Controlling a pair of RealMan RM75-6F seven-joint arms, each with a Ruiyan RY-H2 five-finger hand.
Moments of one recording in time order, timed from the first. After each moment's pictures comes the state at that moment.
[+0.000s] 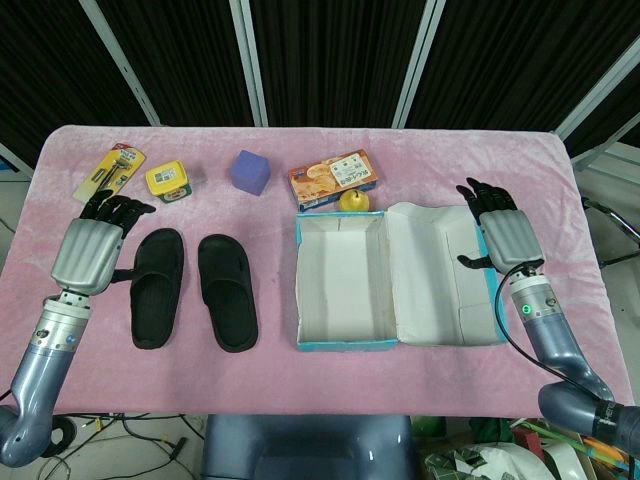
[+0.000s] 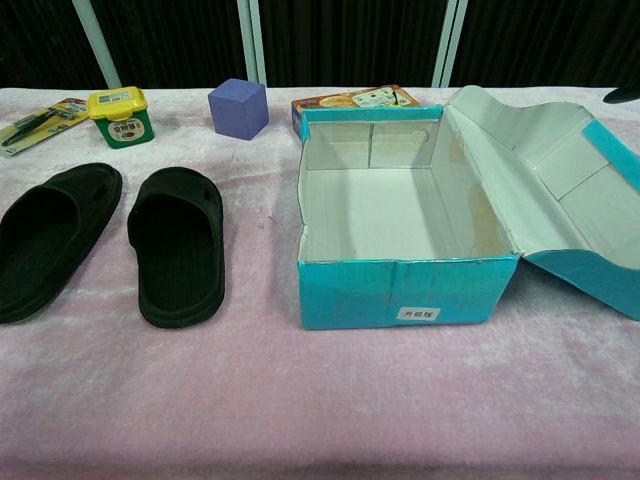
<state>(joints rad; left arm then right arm) -0.47 -1.13 -0.31 -1.79 1.30 1.21 0.36 0.59 -1.19 0.34 -1.53 -1.15 0.97 -0.15</state>
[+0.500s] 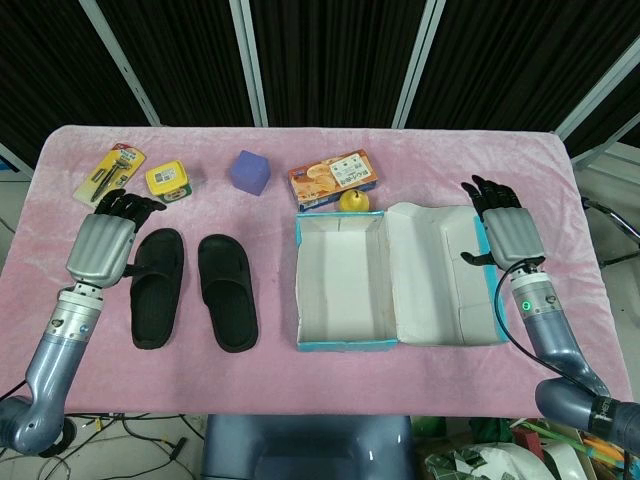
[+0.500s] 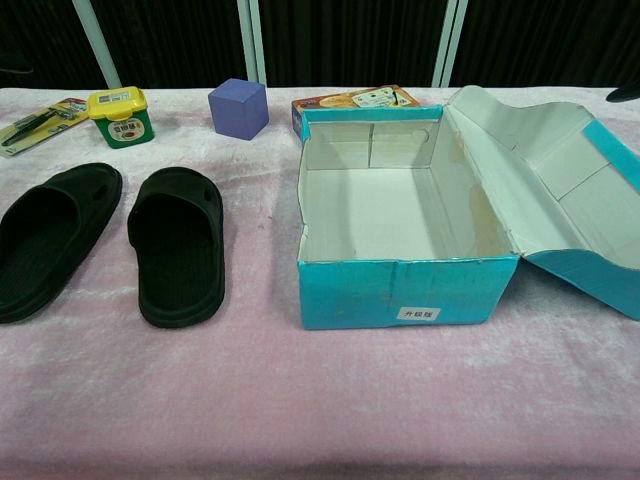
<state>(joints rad) -0.52 -1.16 -0.30 -1.78 1.22 1.16 0.36 0.59 -1.20 0.32 -1.52 -1.12 1.00 -0.17</state>
